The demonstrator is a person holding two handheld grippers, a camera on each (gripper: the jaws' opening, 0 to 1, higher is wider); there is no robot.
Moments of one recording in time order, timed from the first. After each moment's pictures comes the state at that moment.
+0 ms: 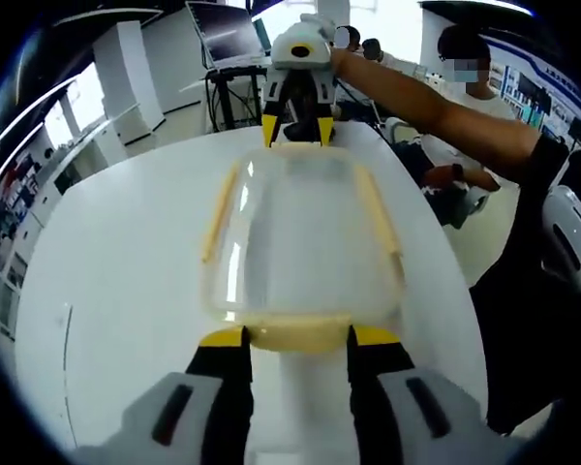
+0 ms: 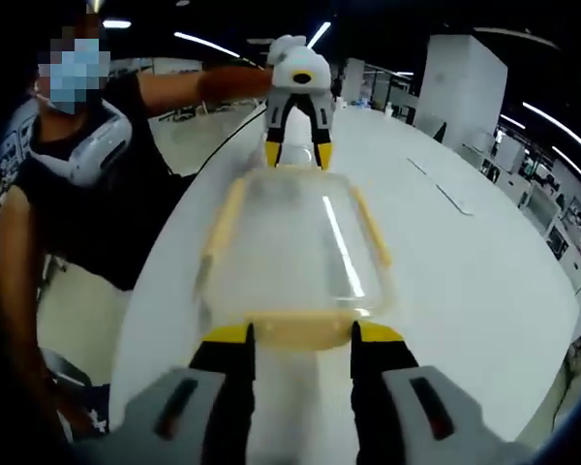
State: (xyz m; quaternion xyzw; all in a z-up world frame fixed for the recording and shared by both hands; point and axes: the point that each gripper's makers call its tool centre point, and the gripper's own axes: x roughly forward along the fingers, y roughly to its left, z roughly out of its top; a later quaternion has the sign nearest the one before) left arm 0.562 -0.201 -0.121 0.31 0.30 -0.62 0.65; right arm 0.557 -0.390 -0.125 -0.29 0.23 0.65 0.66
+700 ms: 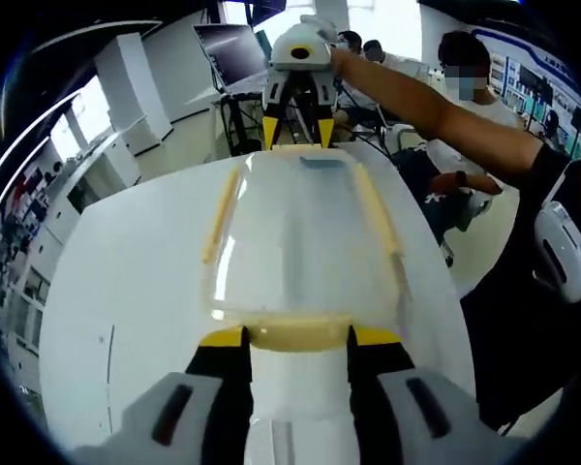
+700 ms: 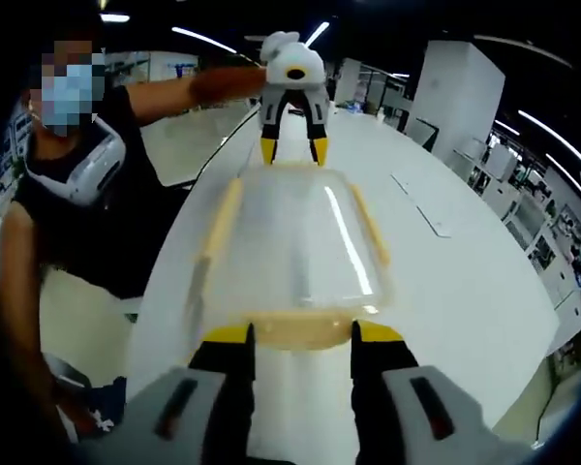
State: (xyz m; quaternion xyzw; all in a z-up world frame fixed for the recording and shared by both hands) left arm 0.576 -0.201 -0.050 0.33 0.27 -0.61 0.67; right arm 0.581 -0.389 -0.053 -0.31 0.22 0.63 0.68
